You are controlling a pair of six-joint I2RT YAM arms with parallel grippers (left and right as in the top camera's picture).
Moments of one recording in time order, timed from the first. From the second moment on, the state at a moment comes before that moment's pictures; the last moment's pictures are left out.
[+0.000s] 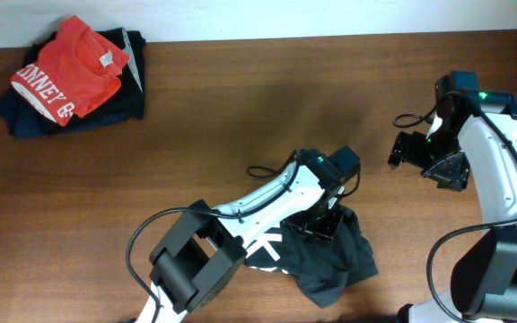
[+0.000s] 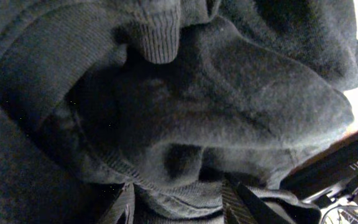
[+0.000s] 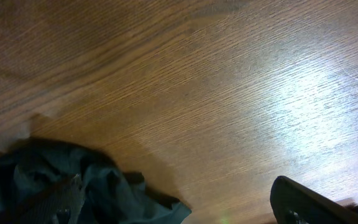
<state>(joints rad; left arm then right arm) -0.92 2.14 1.69 -1.16 0.31 -0.41 -0.16 1.72 1.47 -1.32 -0.02 0.31</state>
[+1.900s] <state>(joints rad) -1.14 2.07 1.66 -1.05 0.10 -0.24 -0.16 1.72 1.47 -1.32 -0.02 0.31</state>
